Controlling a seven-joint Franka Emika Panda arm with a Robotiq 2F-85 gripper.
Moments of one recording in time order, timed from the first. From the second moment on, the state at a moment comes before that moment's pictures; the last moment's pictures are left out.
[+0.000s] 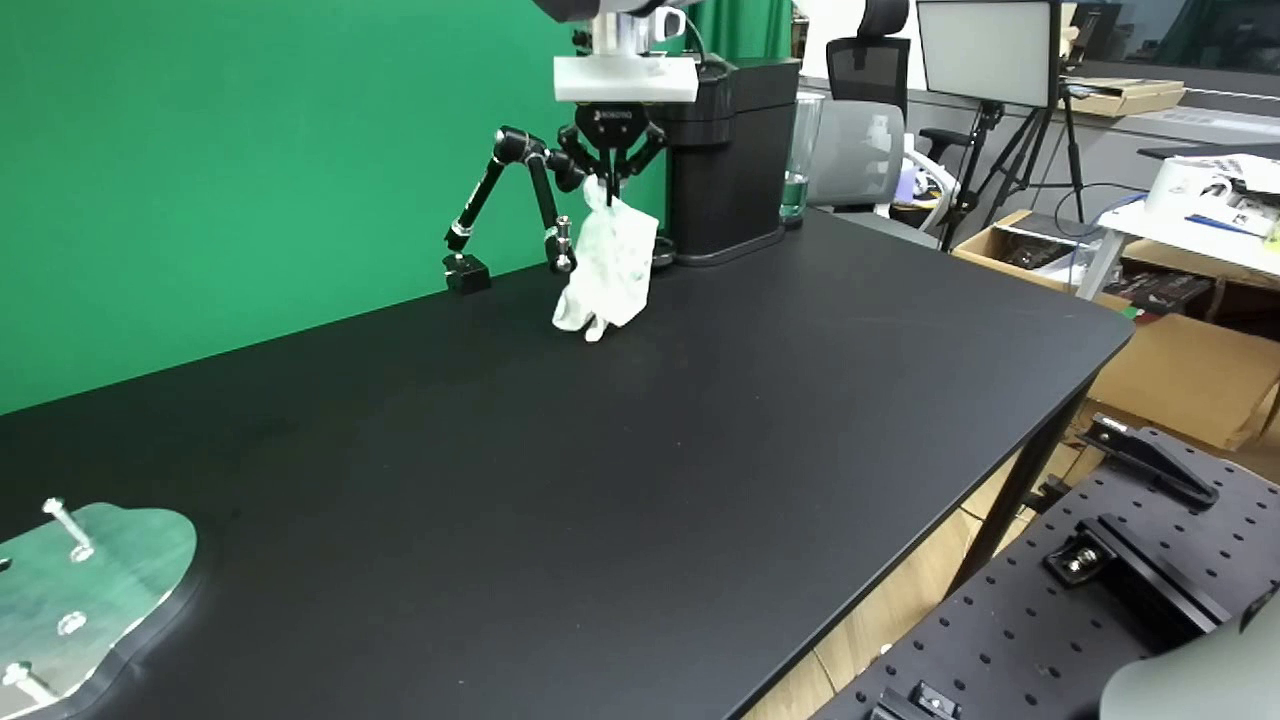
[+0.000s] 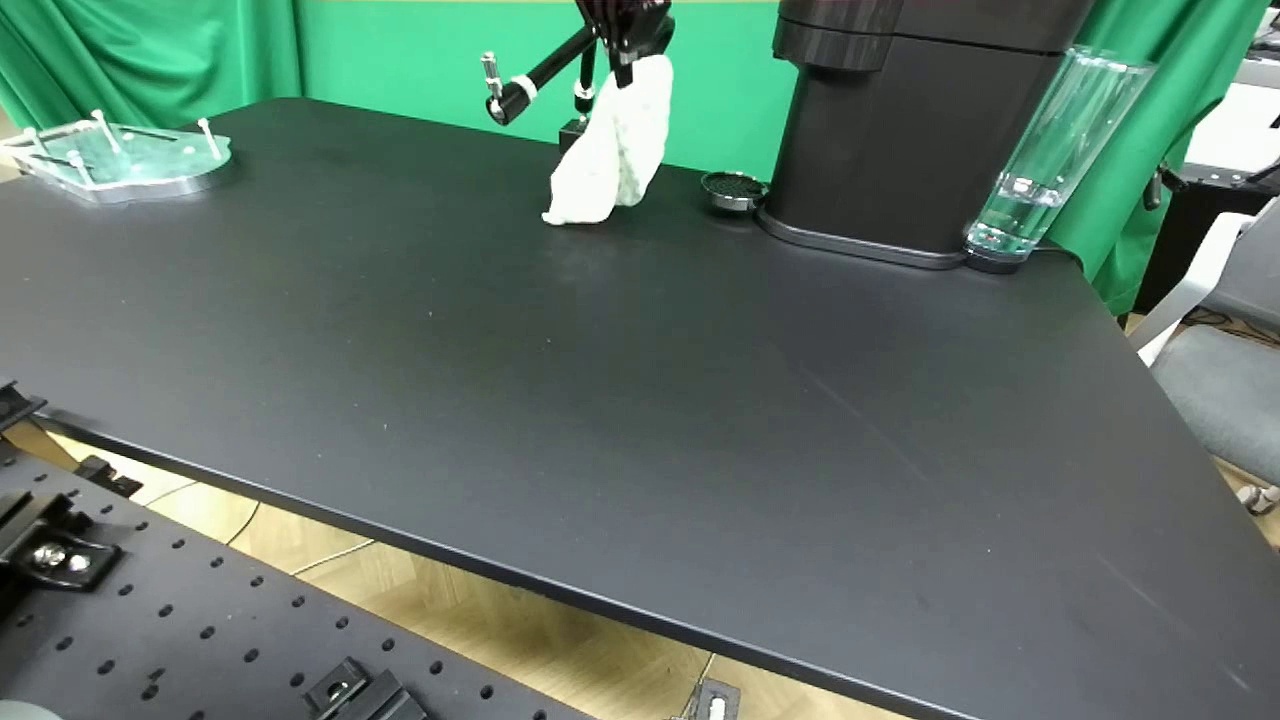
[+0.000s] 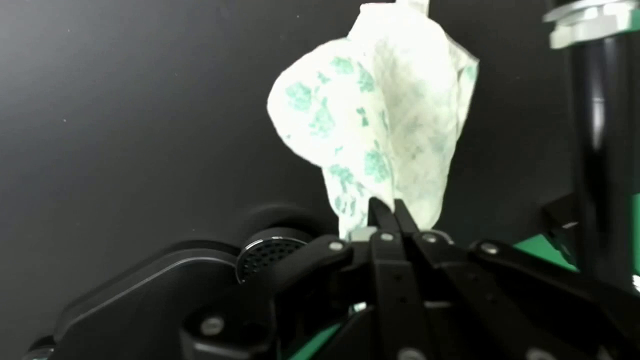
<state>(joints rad) 0.14 0.44 -0.15 -1.88 0.01 2.51 0.46</state>
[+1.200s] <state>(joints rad) 0.18 0.39 0.09 -1.87 0.02 2.34 0.29</state>
